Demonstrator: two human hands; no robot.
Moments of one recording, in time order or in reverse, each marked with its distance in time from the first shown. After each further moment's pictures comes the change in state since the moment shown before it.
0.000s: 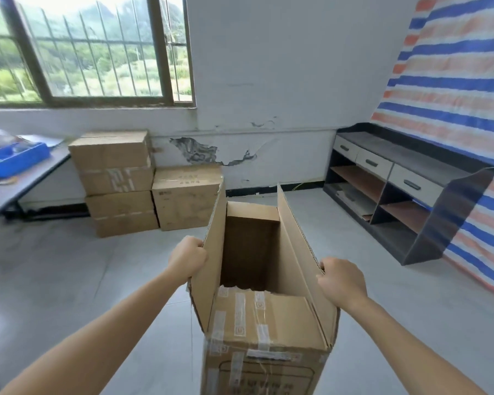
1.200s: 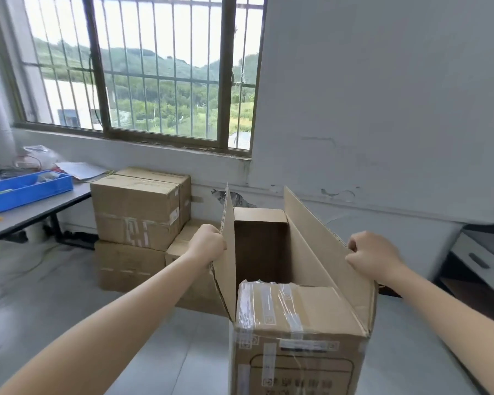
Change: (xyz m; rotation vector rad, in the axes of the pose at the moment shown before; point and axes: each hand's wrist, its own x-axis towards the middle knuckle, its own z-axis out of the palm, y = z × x) left_hand 0.638 0.145 0.019 -0.380 0.329 -0.117; right_hand 0.776 -0.054 -0.026 -0.007 0.051 -0.368
